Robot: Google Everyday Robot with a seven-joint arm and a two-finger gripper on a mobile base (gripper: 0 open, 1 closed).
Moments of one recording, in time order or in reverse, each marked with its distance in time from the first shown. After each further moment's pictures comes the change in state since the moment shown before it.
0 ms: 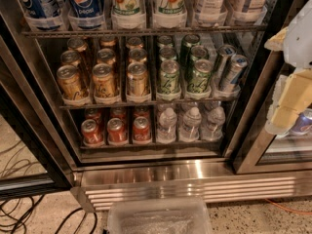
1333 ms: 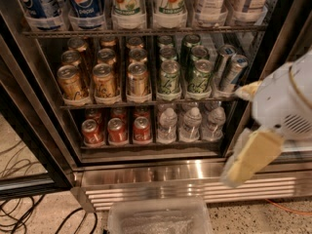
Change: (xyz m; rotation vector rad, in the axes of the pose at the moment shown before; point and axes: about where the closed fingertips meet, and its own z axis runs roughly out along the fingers) arm -0.044 0.088 0.046 -0.107 -0.222 0.114
